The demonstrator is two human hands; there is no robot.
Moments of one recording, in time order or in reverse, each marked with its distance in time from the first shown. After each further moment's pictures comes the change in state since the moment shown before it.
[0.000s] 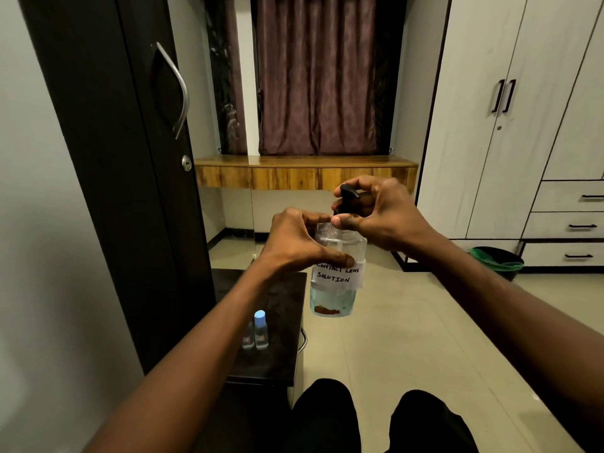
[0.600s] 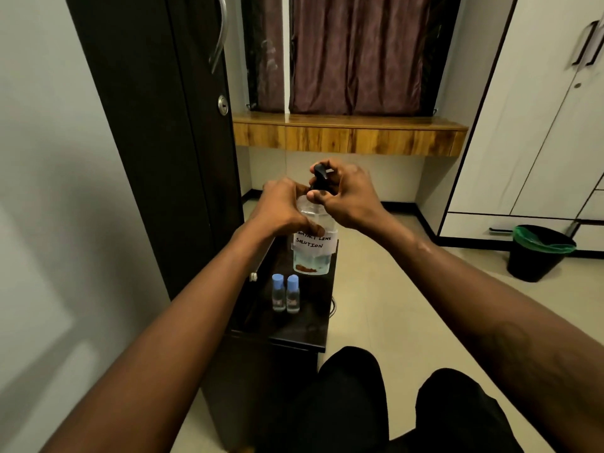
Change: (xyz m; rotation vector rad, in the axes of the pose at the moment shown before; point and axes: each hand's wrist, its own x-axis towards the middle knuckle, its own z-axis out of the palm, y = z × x) left_hand -0.009 -0.082 -0.053 0.349 -0.001 -0.266; right_hand 0.061 0.047 0.147 0.086 -0.007 -0.072
